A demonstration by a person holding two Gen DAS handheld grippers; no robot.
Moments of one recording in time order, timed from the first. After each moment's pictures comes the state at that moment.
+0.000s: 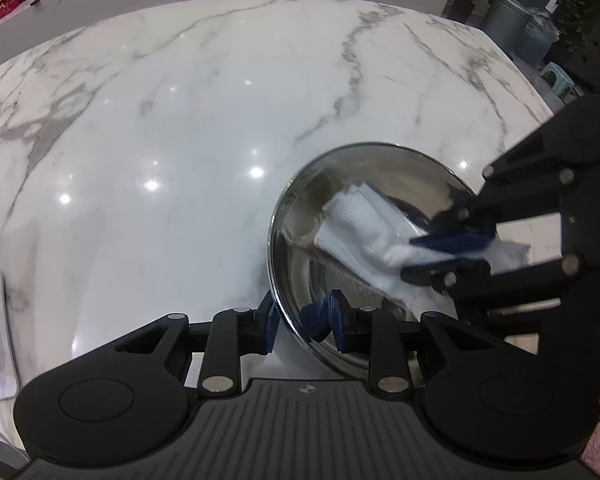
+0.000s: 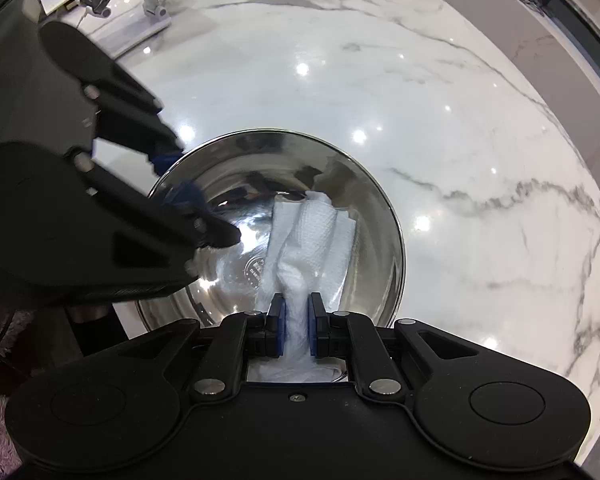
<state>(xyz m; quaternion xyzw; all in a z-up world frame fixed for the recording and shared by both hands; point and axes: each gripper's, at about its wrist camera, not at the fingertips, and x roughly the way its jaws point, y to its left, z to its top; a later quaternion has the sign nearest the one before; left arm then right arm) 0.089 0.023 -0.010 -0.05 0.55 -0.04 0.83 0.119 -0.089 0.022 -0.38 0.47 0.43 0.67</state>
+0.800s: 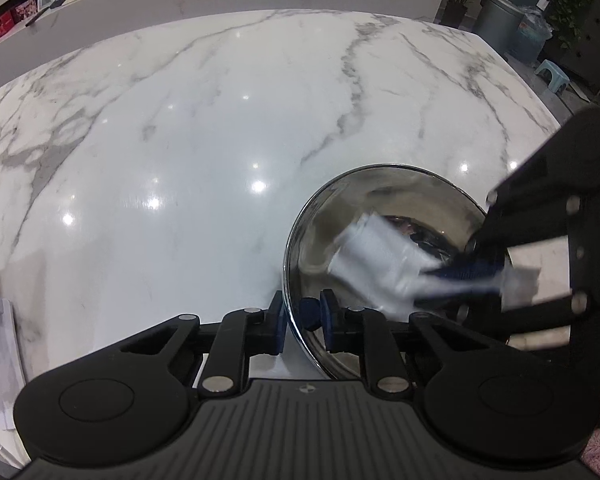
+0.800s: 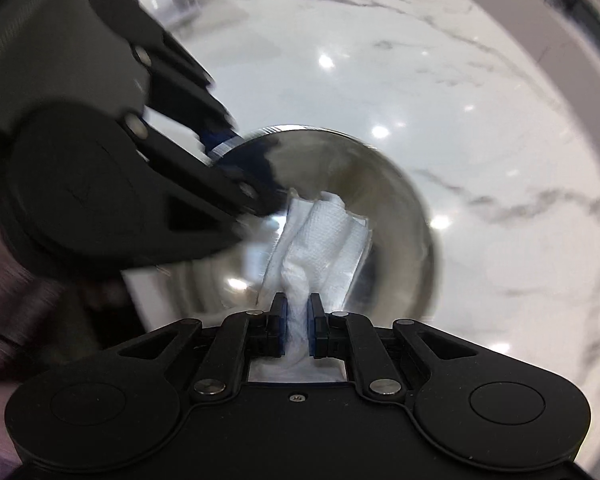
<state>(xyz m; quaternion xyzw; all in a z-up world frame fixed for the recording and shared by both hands) 0.097 0.027 -0.007 -0.03 0.53 -0.04 0.85 0.106 -0.056 0.012 -0.42 0.46 0.44 0.65</state>
